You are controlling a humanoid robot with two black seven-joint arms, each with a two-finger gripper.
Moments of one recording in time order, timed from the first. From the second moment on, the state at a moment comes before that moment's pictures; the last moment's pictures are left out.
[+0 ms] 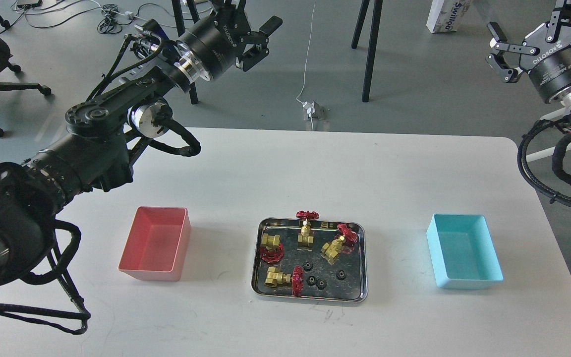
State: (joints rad) left arm -1.15 0.11 -0.36 -0.50 0.22 -0.49 -0.49; right arm 0.85 -0.59 0.68 0.77 -0.04 0.49 0.44
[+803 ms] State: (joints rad) left arm -0.84 0.32 -0.78 -1.10 0.38 -0.46 -0.49; right arm 1.12 -0.69 0.69 0.79 -0.03 0.39 0.43
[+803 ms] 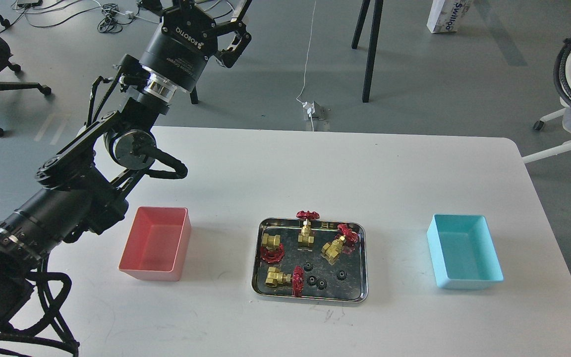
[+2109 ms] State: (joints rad) left arm -1.27 0.30 0.96 -1.10 1.10 0.49 -0.49; right arm 1.09 -0.61 0.69 0.76 0.08 0.17 0.24
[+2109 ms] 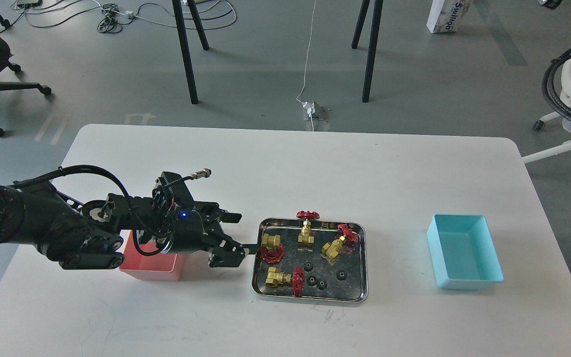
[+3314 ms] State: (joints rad) left arm -1.18 0.17 0.88 -0.98 1.09 0.49 -0.49; right arm 1.04 -0.62 0.69 0.76 0.08 0.17 0.22
